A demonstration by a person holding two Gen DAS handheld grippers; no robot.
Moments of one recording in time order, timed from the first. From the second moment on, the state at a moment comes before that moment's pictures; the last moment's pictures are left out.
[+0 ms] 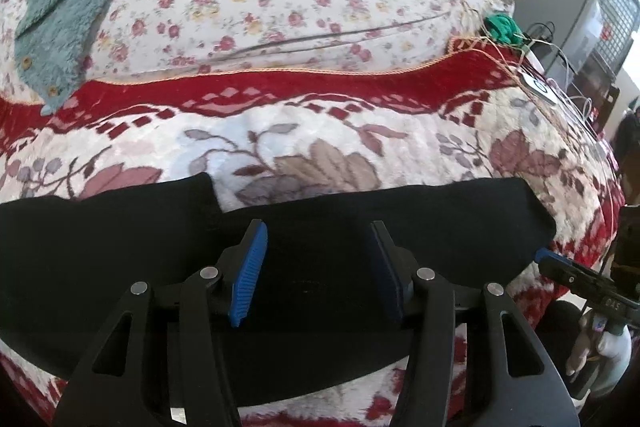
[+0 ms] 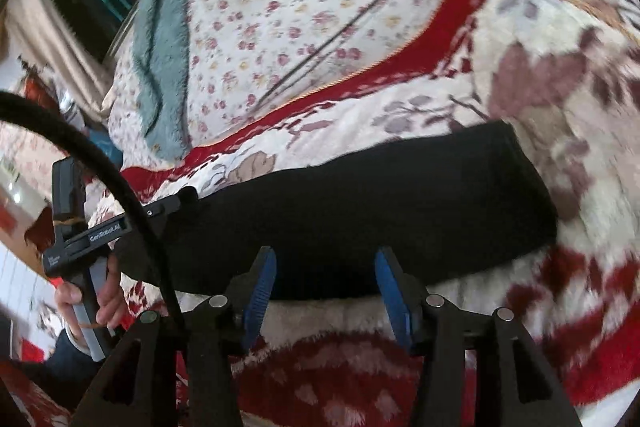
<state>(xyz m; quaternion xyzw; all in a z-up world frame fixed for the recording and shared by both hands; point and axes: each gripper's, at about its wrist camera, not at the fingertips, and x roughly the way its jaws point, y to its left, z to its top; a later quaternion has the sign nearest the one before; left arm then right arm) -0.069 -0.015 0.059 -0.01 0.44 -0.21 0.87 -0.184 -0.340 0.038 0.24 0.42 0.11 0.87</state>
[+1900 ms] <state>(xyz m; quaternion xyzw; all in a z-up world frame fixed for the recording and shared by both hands) -0.009 -0.267 0.006 0.22 0.48 -0.57 0.63 -0.147 -0.430 -0.013 0.45 0.40 0.12 0.79</state>
